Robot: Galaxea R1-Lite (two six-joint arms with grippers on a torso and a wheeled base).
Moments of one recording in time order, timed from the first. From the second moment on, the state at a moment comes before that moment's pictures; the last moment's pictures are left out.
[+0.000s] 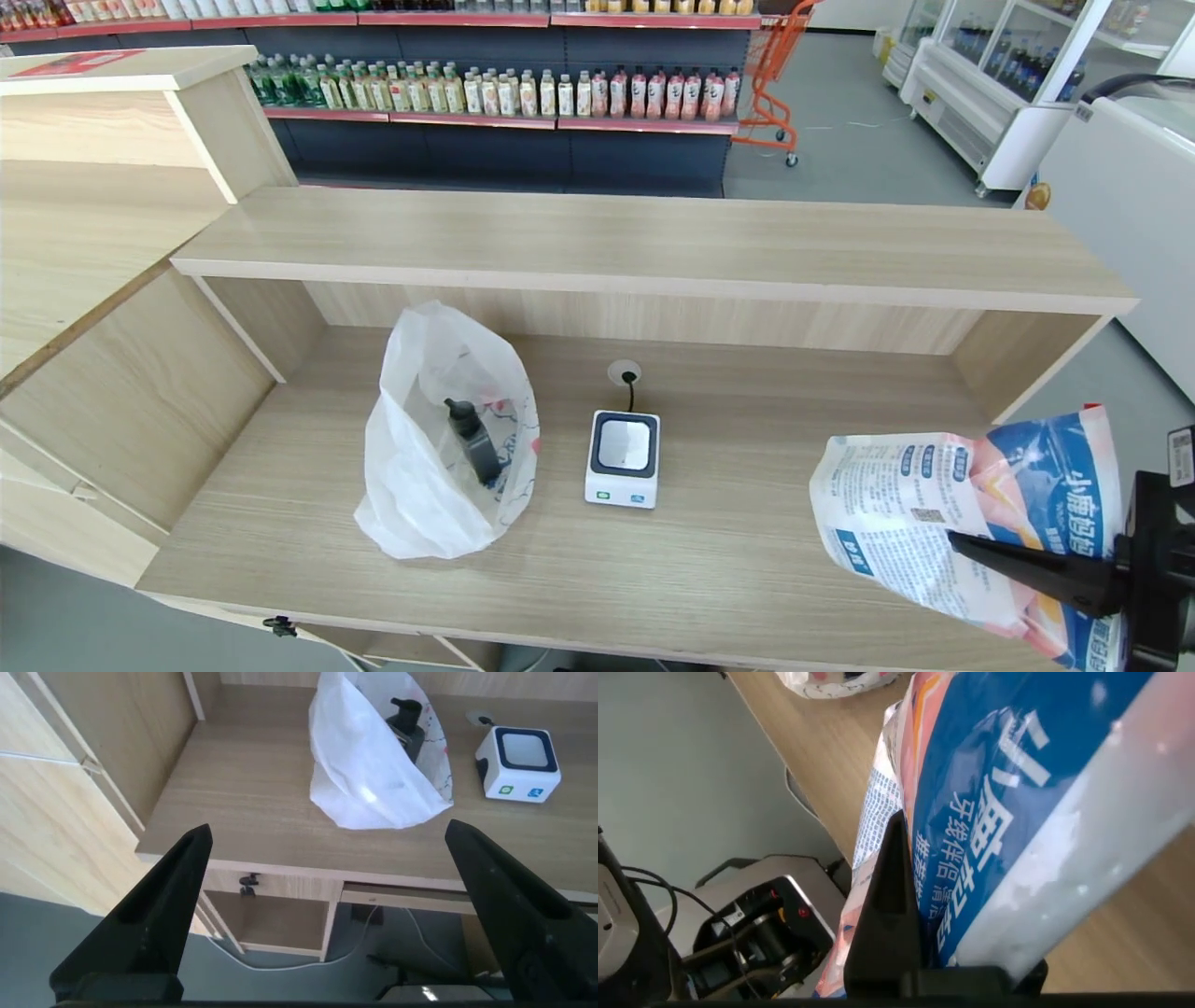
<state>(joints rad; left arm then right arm) 0.00 0.00 0.00 0.00 0.01 0.01 0.26 1.04 -0.41 -0.29 0.49 -0.51</state>
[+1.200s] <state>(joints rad) 0.00 0.00 0.00 0.00 0.01 0.01 0.25 1.18 -0.42 -0.31 0.51 -0.38</state>
